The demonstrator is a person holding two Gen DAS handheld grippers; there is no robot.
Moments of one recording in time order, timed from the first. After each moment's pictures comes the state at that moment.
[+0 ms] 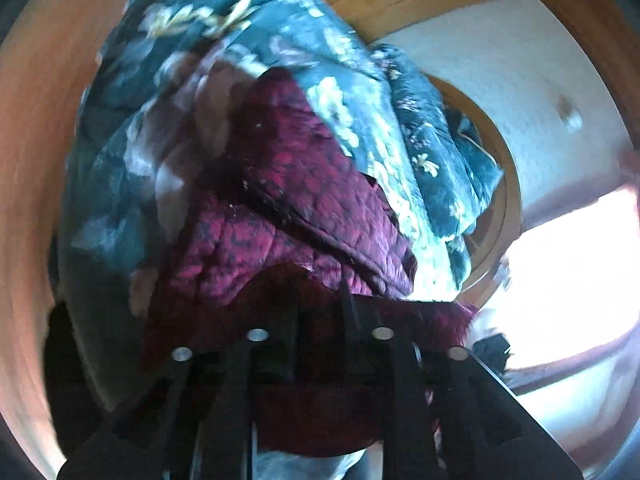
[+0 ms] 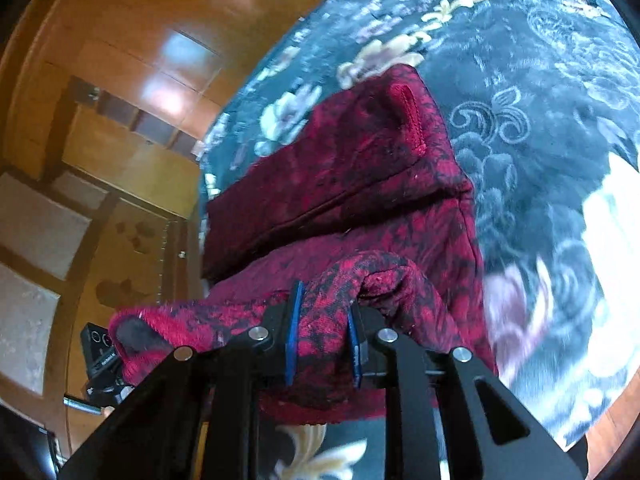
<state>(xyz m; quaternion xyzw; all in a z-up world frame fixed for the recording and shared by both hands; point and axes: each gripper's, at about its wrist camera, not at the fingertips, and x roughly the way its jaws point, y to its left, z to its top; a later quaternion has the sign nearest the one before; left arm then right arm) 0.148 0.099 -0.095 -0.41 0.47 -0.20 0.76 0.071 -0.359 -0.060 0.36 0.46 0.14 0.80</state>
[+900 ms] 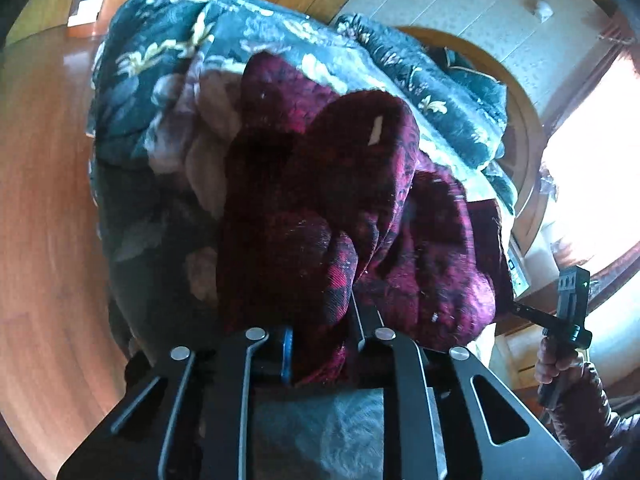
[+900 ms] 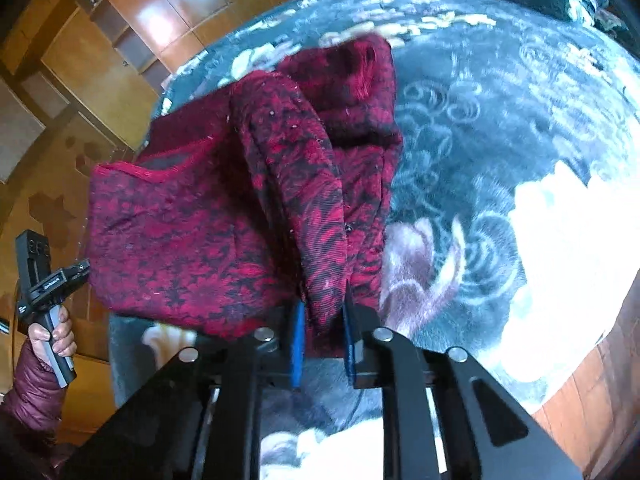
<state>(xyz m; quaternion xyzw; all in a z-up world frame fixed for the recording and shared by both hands) 0.096 0.091 -0.111 -0.19 0.45 -0.23 0.84 0.019 -0.361 -0.085 0.17 0.50 0.11 0.84</state>
